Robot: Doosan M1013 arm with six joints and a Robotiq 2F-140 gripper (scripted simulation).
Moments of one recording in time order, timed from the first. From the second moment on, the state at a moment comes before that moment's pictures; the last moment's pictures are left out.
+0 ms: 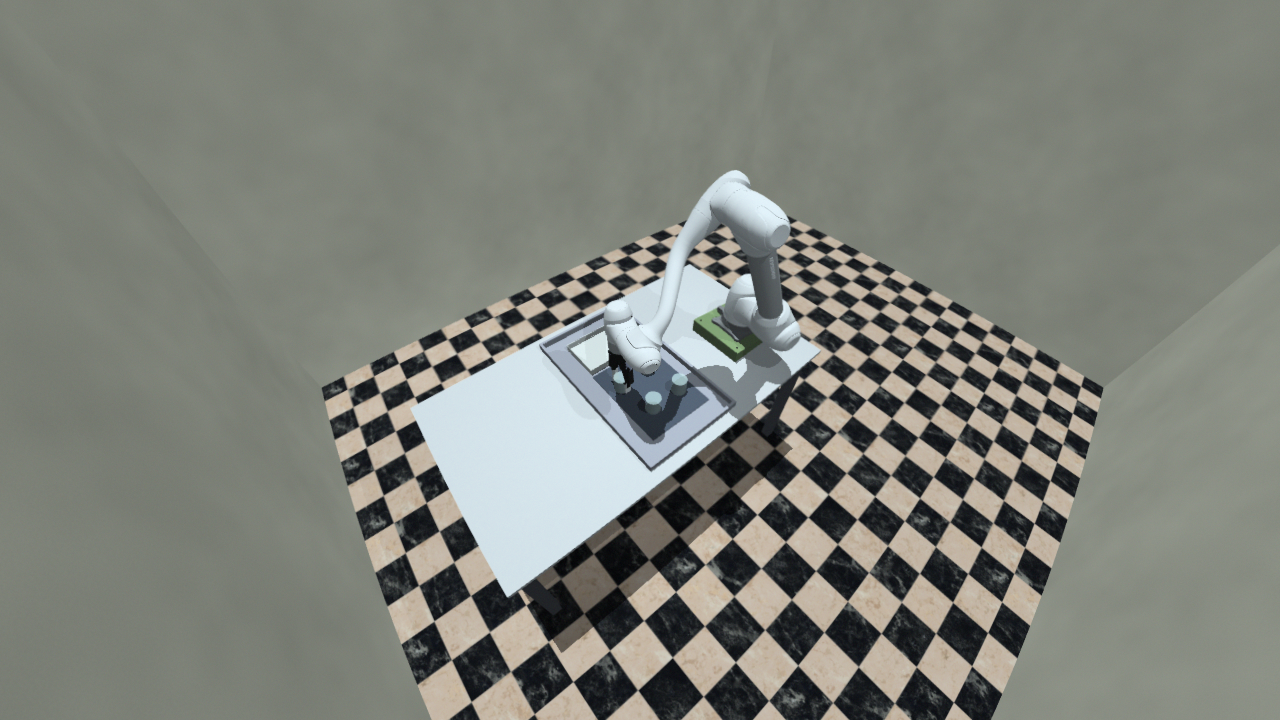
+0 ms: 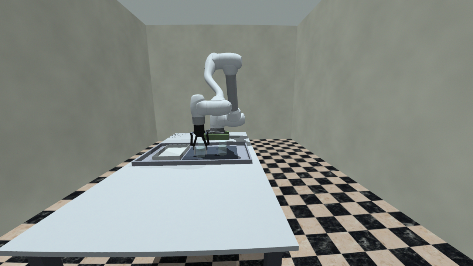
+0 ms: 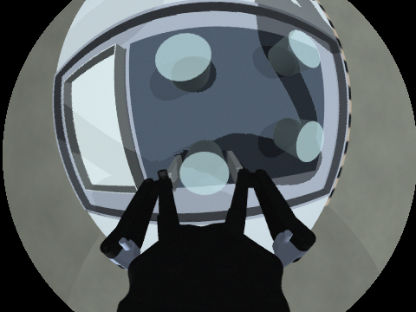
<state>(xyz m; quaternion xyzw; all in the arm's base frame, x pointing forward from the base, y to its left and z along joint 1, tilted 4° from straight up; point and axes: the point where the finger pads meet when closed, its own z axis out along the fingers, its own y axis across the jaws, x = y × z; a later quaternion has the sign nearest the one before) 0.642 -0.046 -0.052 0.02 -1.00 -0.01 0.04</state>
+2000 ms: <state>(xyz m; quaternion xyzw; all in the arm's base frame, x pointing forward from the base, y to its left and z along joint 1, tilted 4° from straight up) 0.642 -0.046 -0.052 0.02 -1.00 -0.01 0.04</state>
